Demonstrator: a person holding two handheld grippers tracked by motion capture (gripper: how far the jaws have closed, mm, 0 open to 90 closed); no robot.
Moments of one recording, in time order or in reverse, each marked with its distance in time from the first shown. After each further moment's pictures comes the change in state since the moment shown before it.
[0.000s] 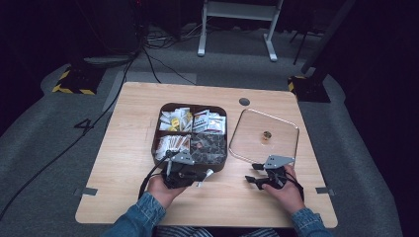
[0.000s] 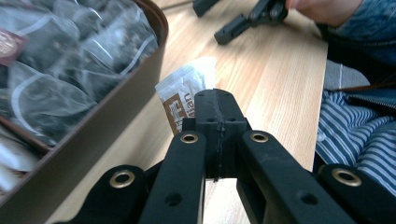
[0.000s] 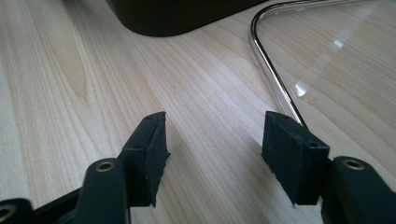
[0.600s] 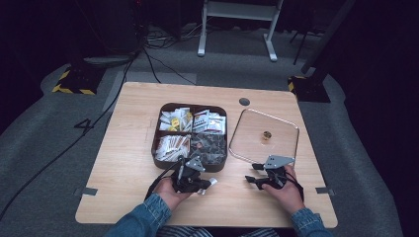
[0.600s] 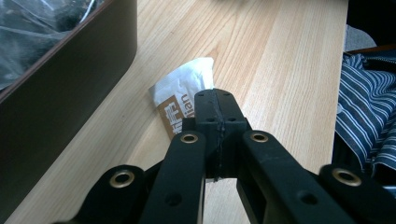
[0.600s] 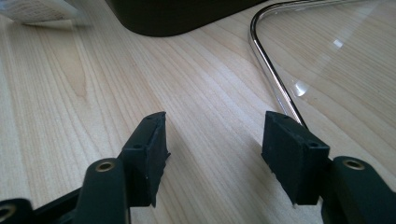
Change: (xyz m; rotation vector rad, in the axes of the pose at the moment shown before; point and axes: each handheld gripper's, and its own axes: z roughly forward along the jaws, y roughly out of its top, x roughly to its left) left arm -0.001 -0.004 0.035 0.132 -0.019 0.021; right arm 0.000 0.000 0.000 0.000 -0.002 0.002
